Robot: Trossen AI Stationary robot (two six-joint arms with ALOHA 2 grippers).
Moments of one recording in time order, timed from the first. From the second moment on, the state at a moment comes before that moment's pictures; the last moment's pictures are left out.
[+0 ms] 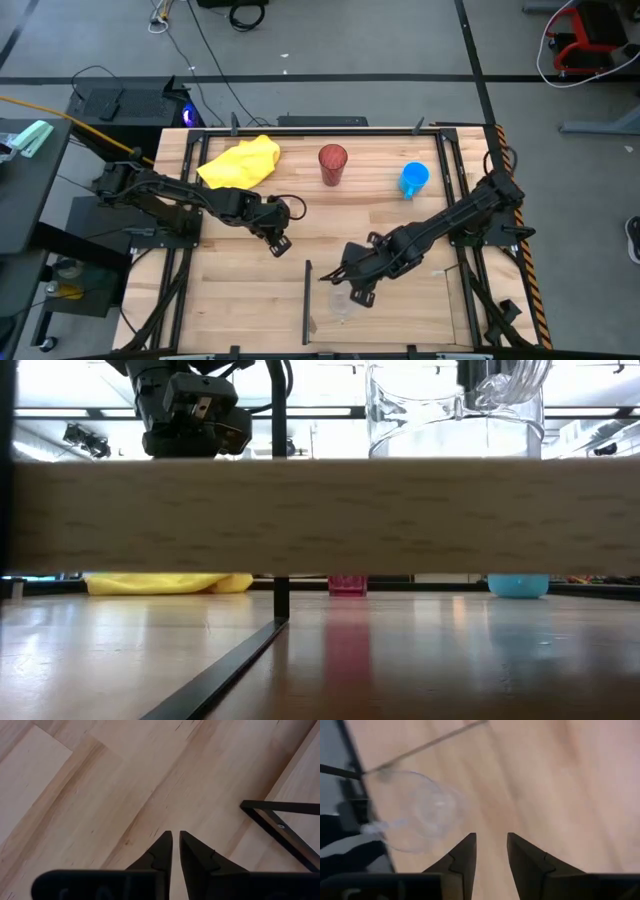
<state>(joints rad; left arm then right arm) -0.12 1.47 0.97 -0.63 -0.02 -0.77 0.47 1.77 1.56 -1.04 0.11 0.86</state>
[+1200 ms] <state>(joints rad) -0.08 1.47 0.97 -0.59 -0.05 -0.72 -0.30 0.99 1.55 -1.57 0.31 0.70</state>
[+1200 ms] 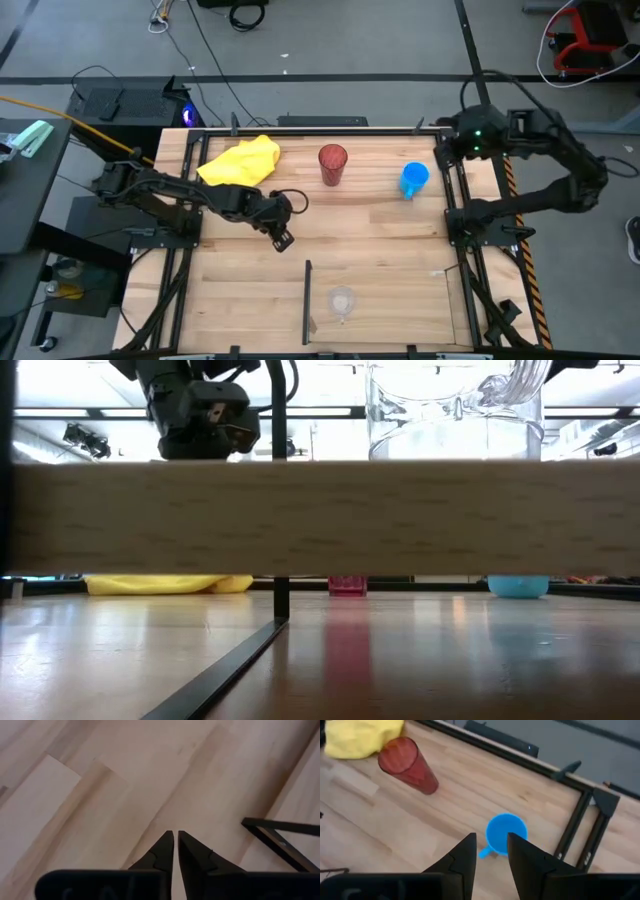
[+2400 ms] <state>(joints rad) -0.02 1.47 0.97 -0.55 -0.03 -0.63 -0.78 1.00 0.79 -1.12 0.04 0.63</state>
